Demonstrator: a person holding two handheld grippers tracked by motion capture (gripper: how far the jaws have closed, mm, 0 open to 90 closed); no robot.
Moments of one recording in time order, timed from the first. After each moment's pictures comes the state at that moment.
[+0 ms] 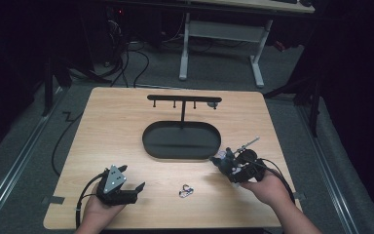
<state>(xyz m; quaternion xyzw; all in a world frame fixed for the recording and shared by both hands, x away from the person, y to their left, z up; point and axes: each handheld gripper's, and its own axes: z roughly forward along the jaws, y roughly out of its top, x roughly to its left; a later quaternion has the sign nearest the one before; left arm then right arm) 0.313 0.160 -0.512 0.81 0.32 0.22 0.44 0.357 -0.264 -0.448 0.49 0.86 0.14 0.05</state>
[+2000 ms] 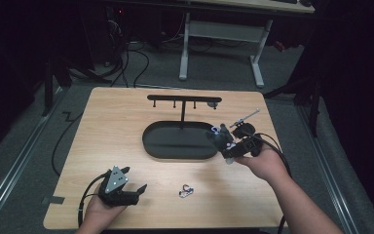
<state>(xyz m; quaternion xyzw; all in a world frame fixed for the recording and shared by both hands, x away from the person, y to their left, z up) 0.315 0.158 -0.518 0.82 0.32 0.20 0.44 0.401 -0.248 -0.384 0.48 0.85 0.20 0.05</state>
